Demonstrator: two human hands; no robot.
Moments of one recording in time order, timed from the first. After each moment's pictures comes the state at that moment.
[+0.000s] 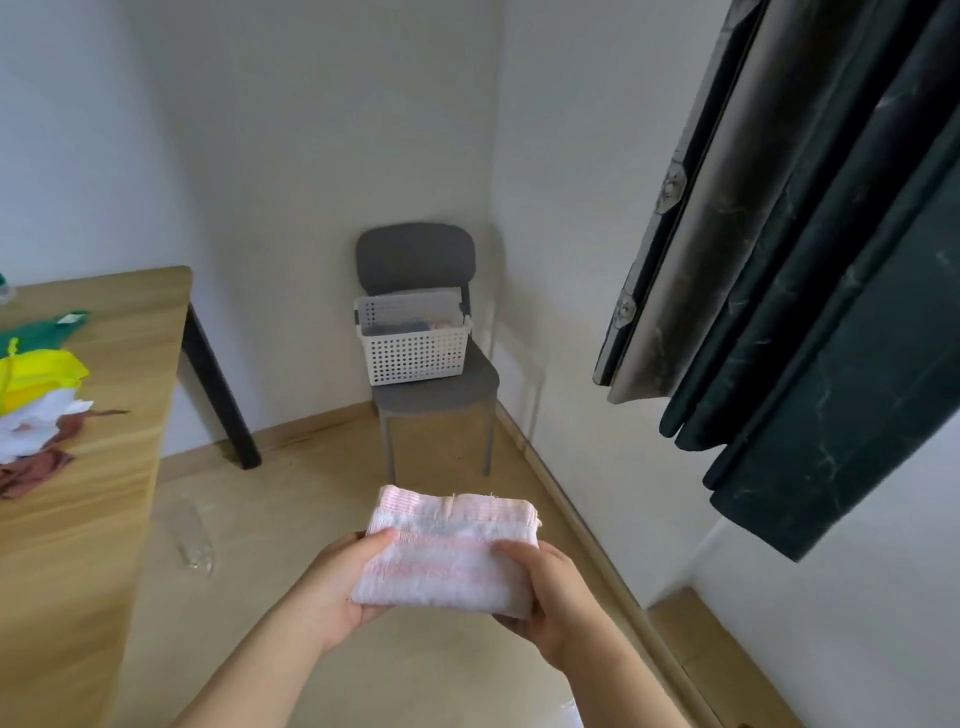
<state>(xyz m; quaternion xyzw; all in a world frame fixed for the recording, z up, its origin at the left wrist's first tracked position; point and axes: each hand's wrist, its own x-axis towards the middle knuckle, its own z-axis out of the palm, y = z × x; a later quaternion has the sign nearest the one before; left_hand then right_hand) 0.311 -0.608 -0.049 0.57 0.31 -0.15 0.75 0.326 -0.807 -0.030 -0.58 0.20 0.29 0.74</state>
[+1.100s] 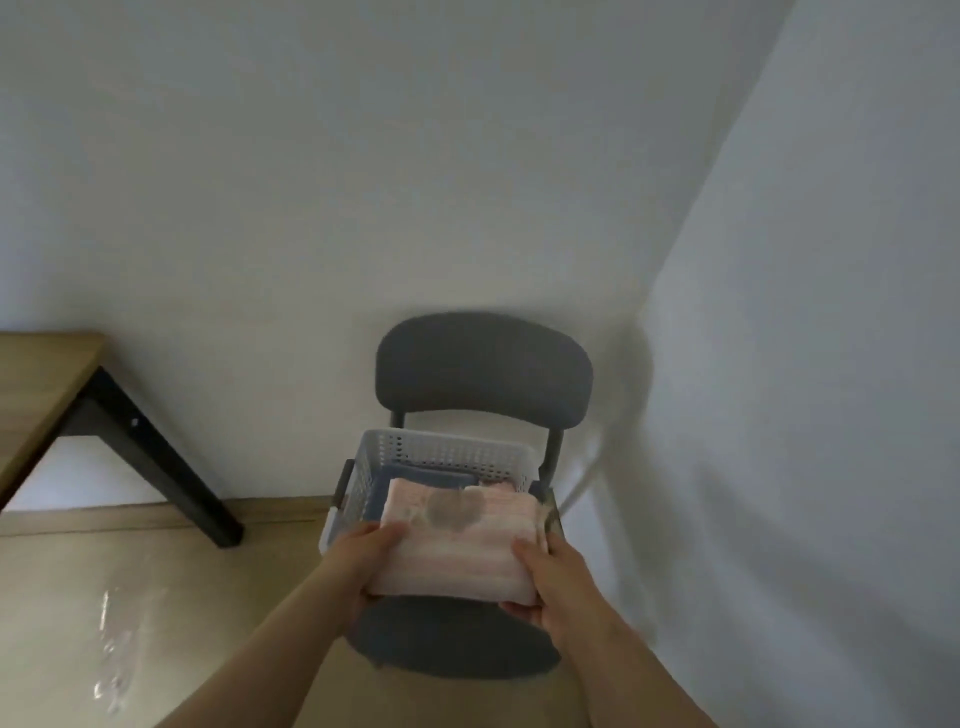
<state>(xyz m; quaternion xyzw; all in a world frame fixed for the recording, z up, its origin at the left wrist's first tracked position) 0.925 -0.467 -0.101 0.50 0.48 -0.04 0.72 1.000 -0.644 -0.071 -0.67 0.18 0.38 0.62</state>
